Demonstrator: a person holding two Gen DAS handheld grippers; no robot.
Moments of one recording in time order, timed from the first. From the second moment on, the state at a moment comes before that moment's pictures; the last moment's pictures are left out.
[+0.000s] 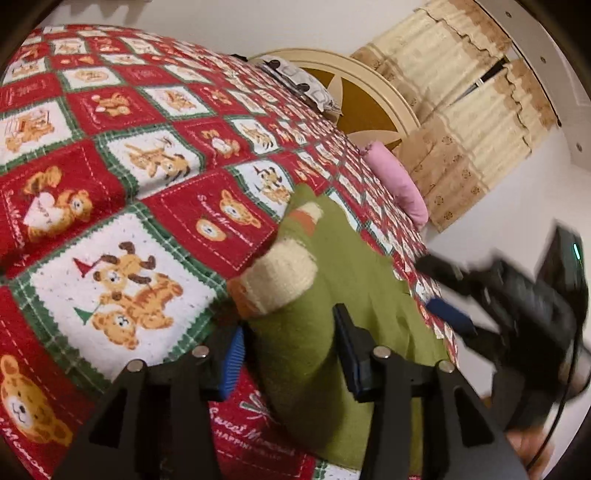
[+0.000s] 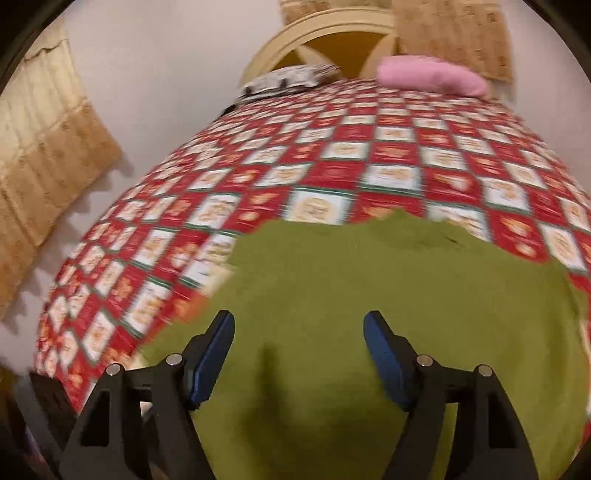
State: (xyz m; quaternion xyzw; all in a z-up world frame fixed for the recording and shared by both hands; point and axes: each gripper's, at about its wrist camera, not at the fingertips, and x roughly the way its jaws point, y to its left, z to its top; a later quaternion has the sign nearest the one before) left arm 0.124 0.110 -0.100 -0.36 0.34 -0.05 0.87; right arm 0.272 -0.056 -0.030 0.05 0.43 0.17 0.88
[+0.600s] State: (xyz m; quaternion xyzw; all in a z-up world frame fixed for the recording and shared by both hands) left arm 0.129 0.108 -0.104 -0.36 0.34 -0.06 0.87; right arm 0.326 0.075 -0.097 -0.19 0.49 0.18 0.83
